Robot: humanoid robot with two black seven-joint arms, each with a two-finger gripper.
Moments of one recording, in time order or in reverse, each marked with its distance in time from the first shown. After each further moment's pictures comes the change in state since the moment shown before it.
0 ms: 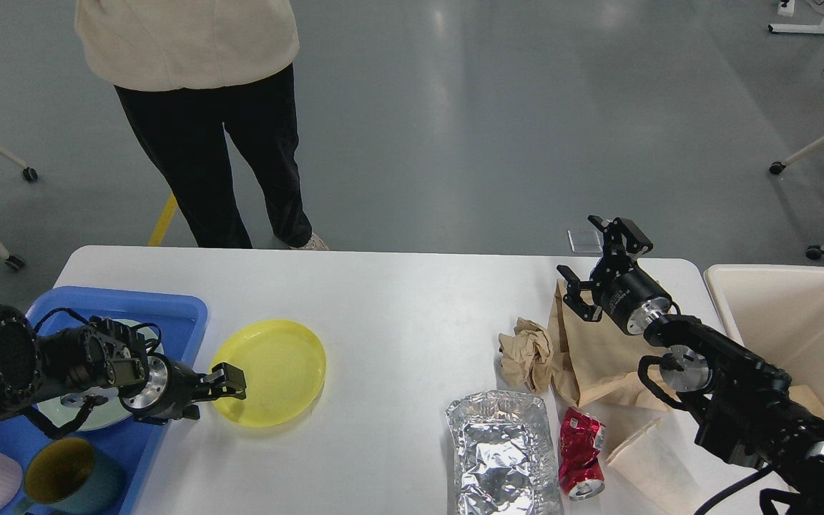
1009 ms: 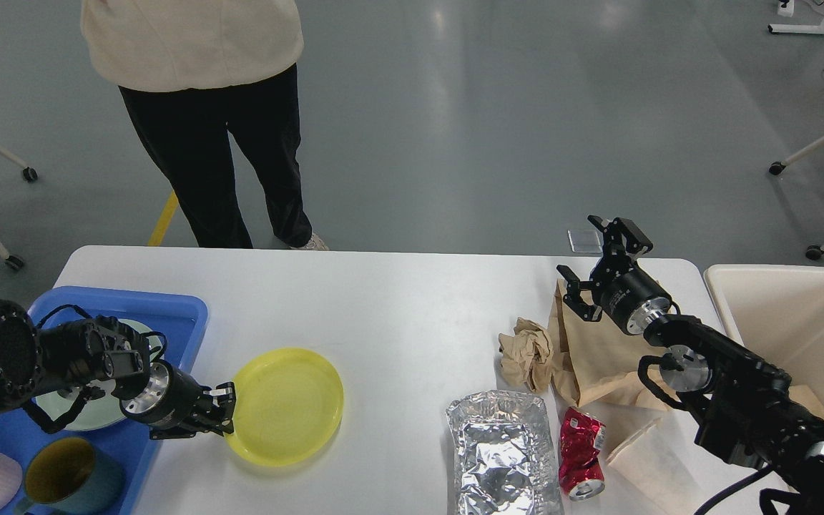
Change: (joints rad) left arm -0.018 -0.001 0.010 0.001 0.010 -0.206 0.002; right arm 0.000 0.000 0.000 0.000 0.000 0.000 0.000
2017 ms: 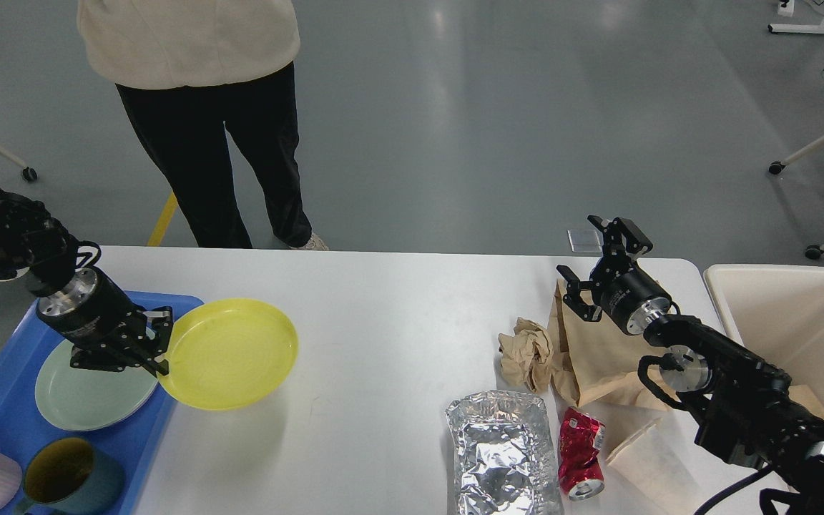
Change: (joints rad) left arm -0.324 0.125 0.213 -0.015 0.001 -0.389 0.001; right arm 0.000 0.000 0.000 0.000 0.000 0.000 0.000
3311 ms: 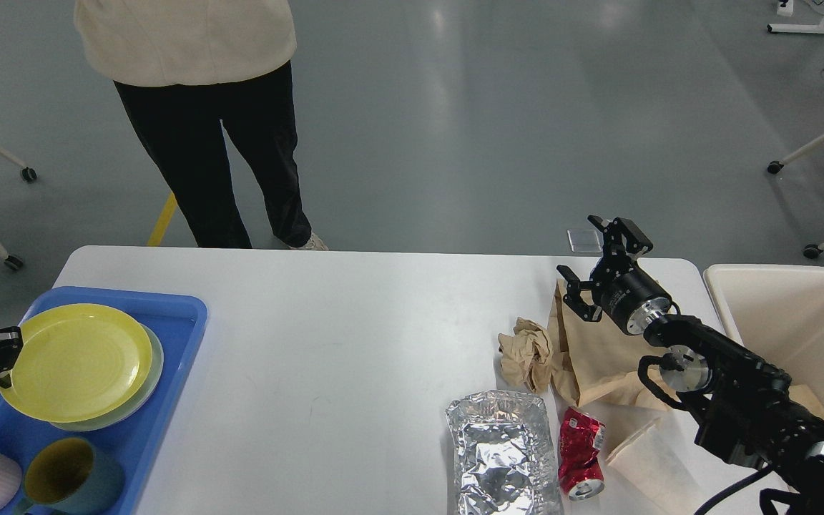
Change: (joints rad) left arm 0.262 0.224 0.037 0.301 0.051 0.123 -0.003; right arm 0.000 0.000 0.000 0.000 0.000 0.000 0.000
